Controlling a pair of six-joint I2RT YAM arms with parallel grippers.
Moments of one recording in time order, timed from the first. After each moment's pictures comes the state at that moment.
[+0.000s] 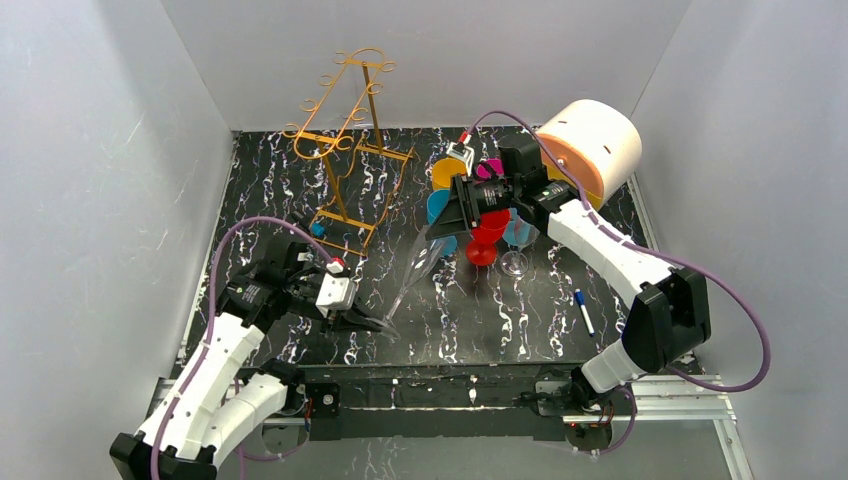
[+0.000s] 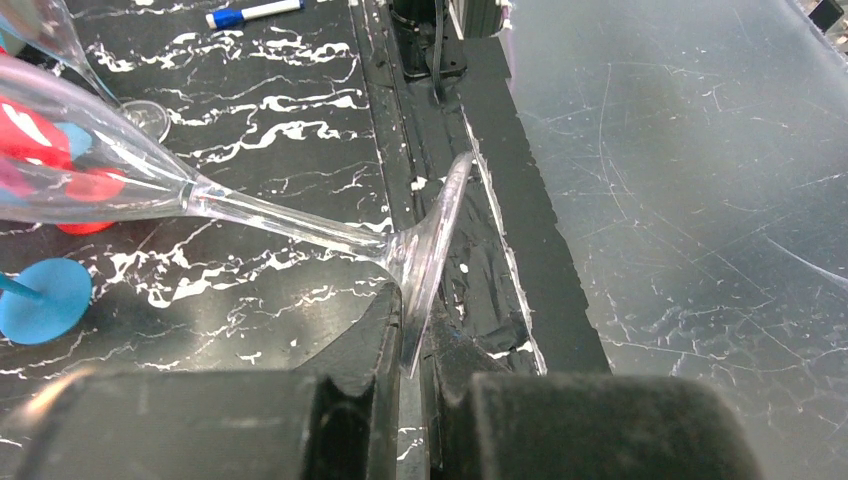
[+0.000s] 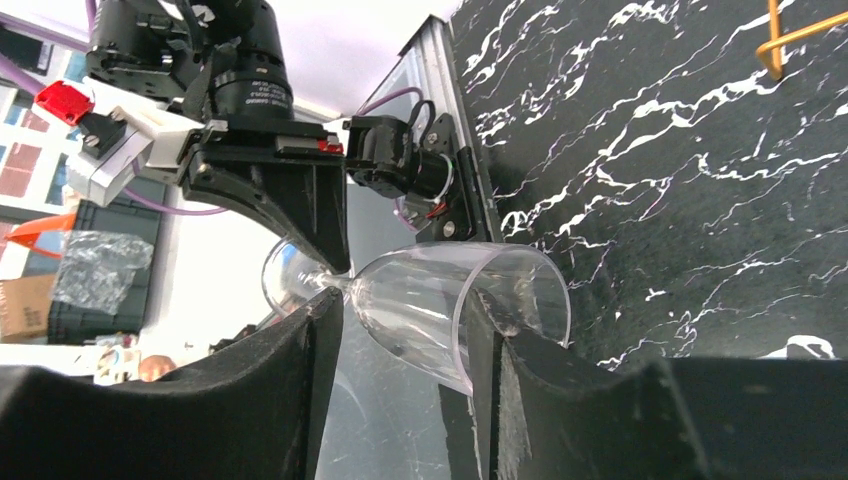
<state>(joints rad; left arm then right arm) -0.37 0.80 0.81 -0.97 1.24 0.93 0.55 1.51 1.28 -0.26 -1.12 0.49</state>
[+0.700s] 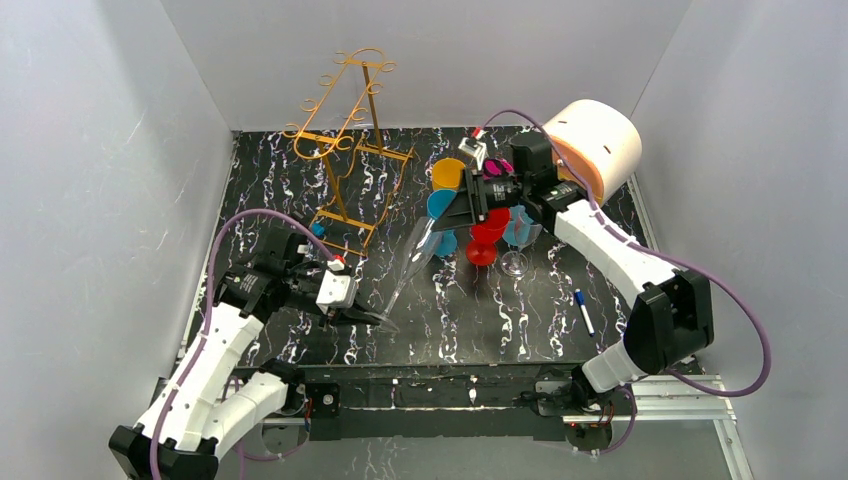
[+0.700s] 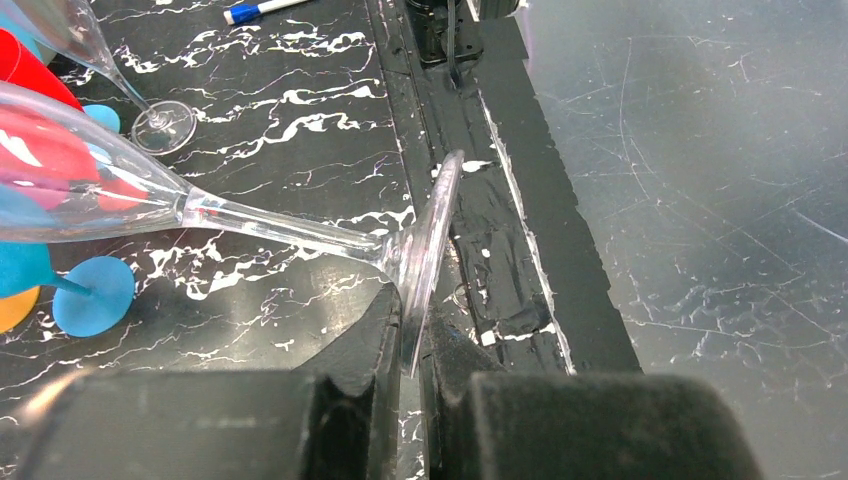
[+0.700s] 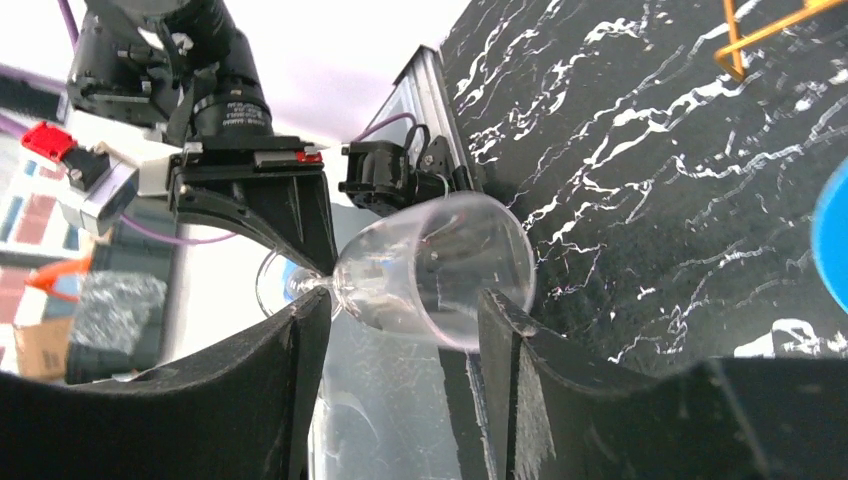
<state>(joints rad) -0.37 0.84 0.91 -1.08 1.21 1.05 0.51 1.51 1.27 -0.22 -1.11 0.56</state>
